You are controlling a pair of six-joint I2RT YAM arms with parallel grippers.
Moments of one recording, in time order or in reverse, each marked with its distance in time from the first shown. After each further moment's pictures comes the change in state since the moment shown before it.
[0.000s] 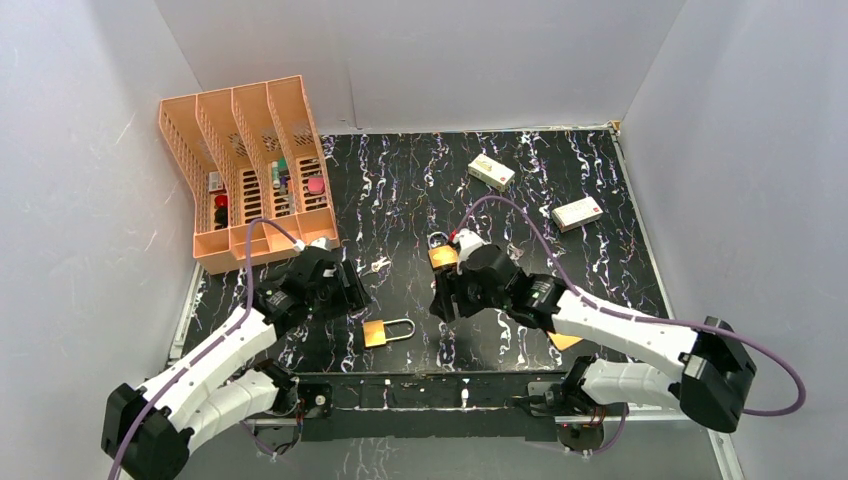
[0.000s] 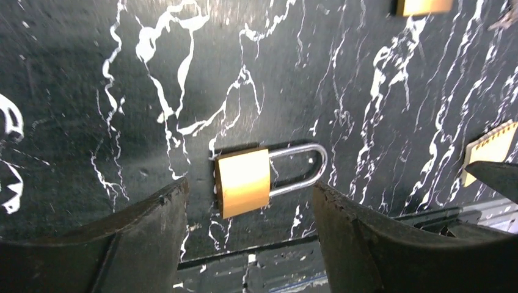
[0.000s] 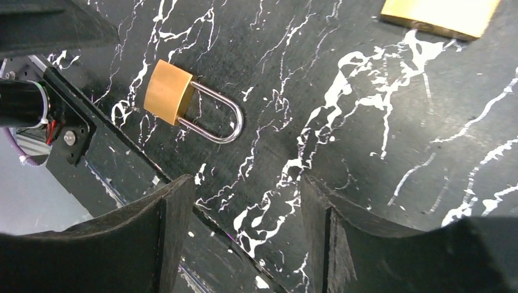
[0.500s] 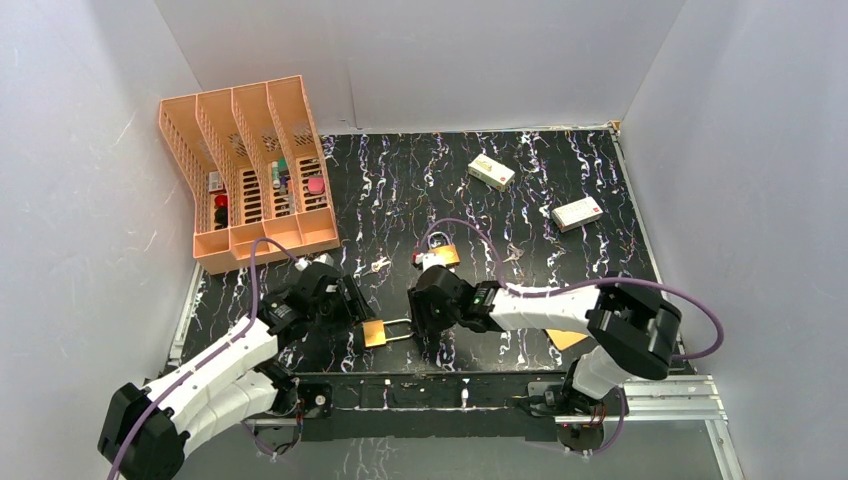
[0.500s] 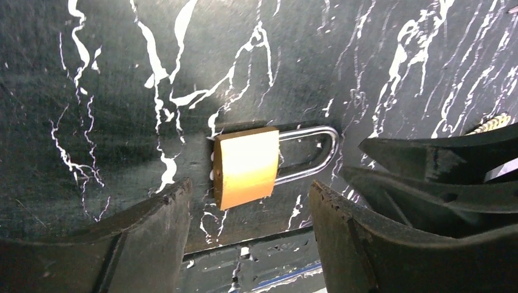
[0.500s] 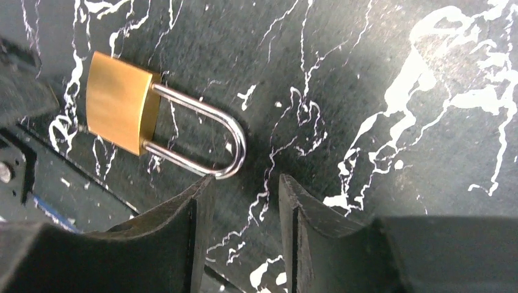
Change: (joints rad) left arm -0.041 -0.012 -0.127 0.071 0.069 -0.131; right arm 0.153 0.401 0.043 0.153 0.087 0.175
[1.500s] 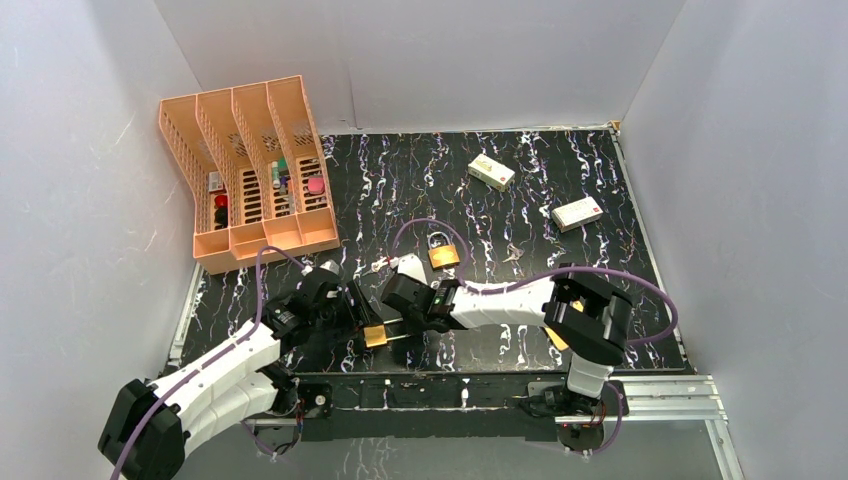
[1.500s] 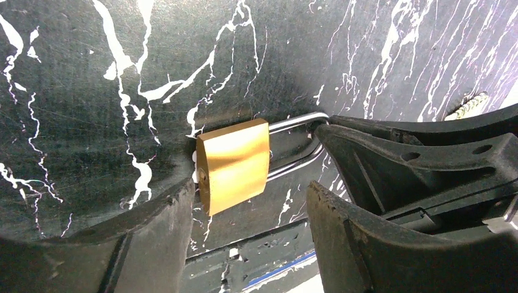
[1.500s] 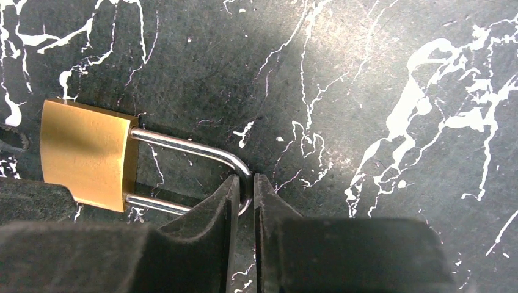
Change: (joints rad) left arm 0.000 -0.001 -0.109 0.137 0.104 -0.048; right arm 0.100 0.243 0.262 -0.214 0.244 0.045
